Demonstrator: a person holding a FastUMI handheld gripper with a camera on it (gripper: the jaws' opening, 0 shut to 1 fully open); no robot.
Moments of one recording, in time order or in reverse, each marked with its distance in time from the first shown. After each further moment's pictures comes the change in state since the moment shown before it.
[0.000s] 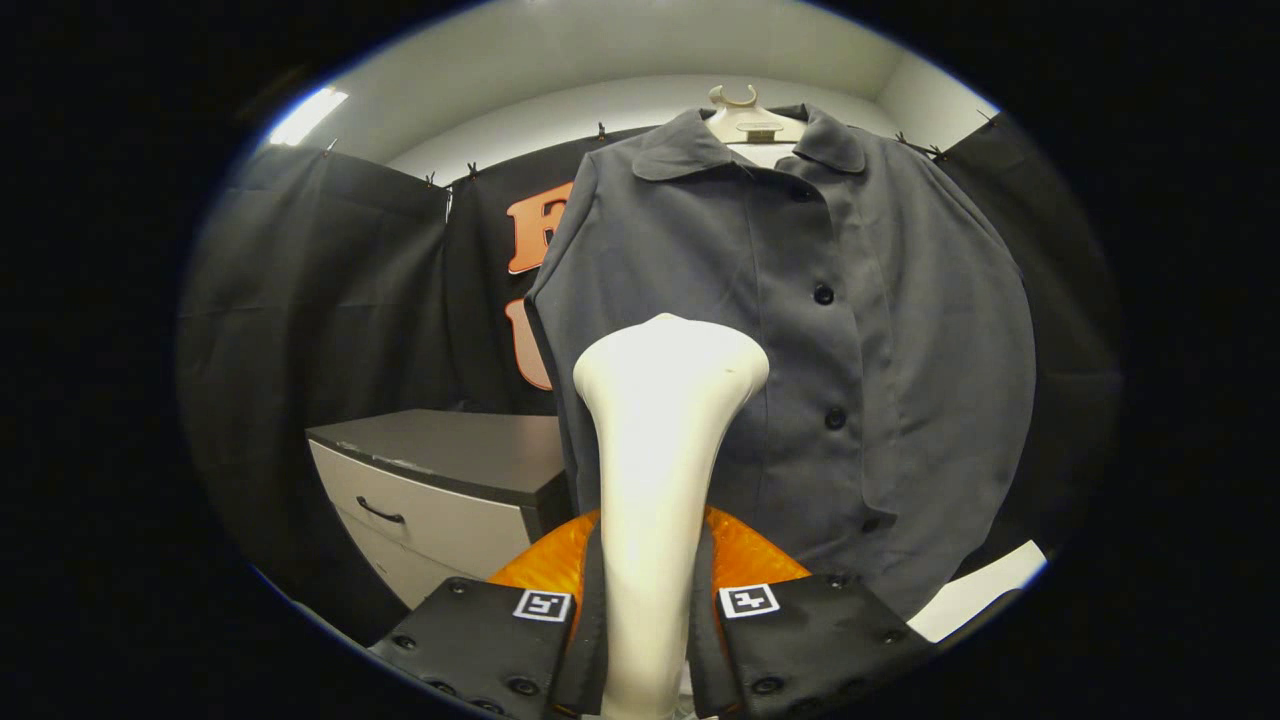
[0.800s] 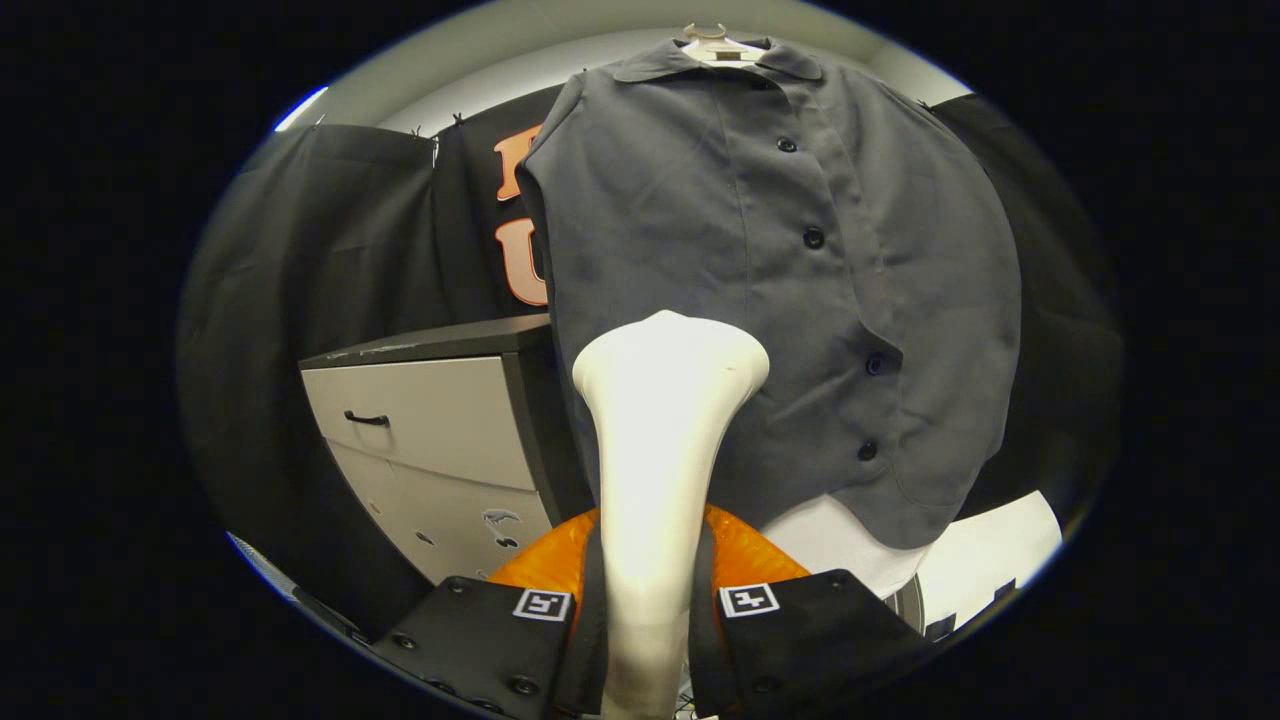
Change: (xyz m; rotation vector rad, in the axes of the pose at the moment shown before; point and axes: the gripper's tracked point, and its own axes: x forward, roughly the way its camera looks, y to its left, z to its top) arm -0.028 -0.005 -0.114 0.037 0.212 -0.022
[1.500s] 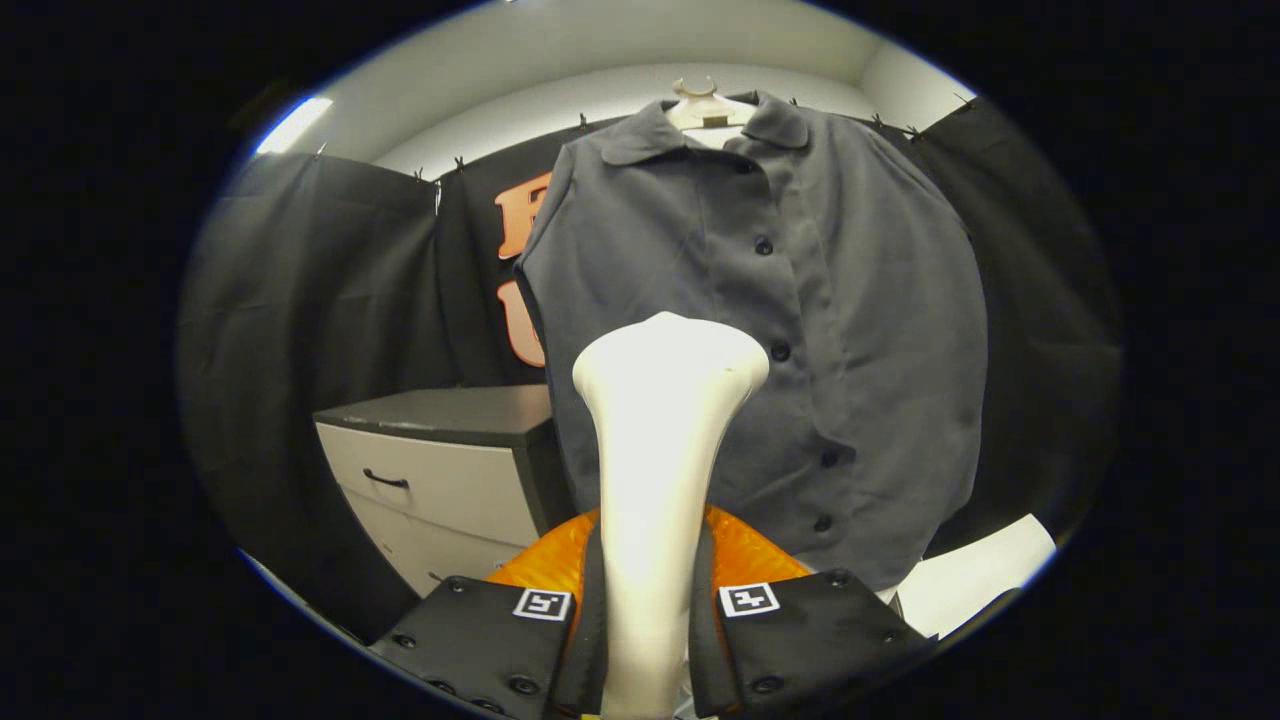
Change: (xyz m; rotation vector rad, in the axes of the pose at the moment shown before) arm -0.050 -0.014 0.116 0.010 -0.229 0.002
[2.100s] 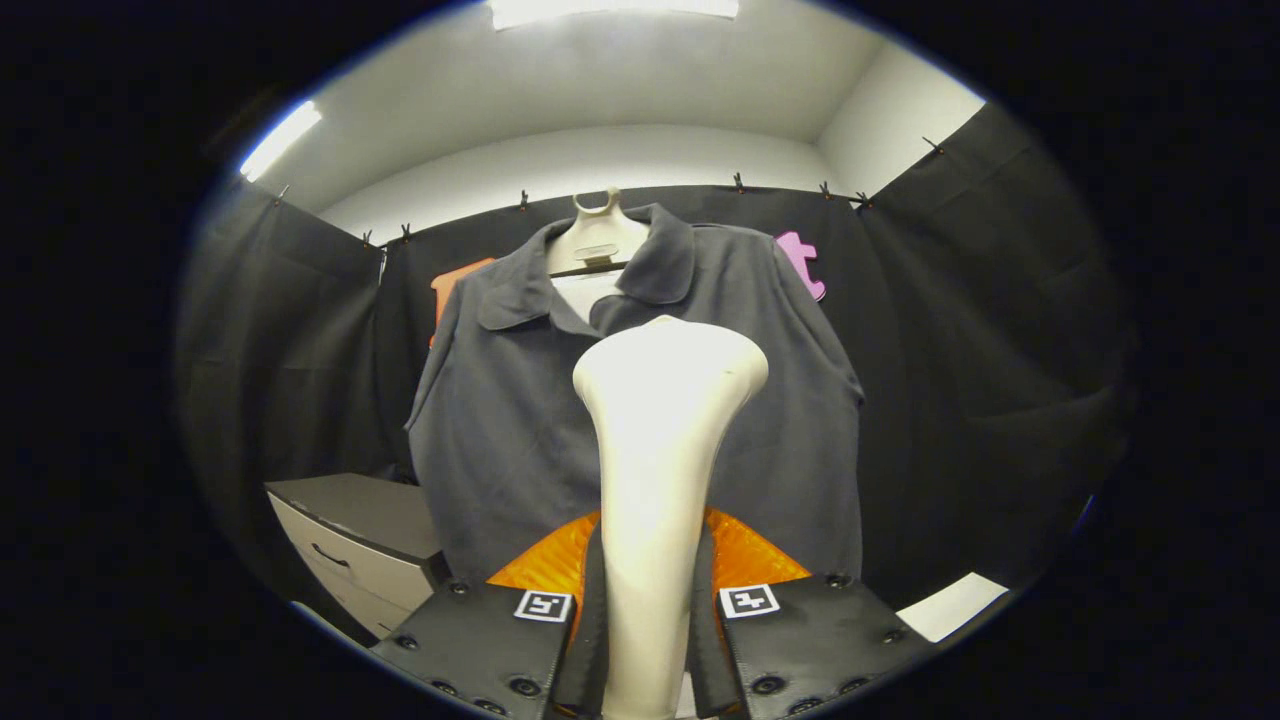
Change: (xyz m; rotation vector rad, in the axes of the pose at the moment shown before) arm 0.001 -0.122 0.131 -0.054 -0.192 -0.160
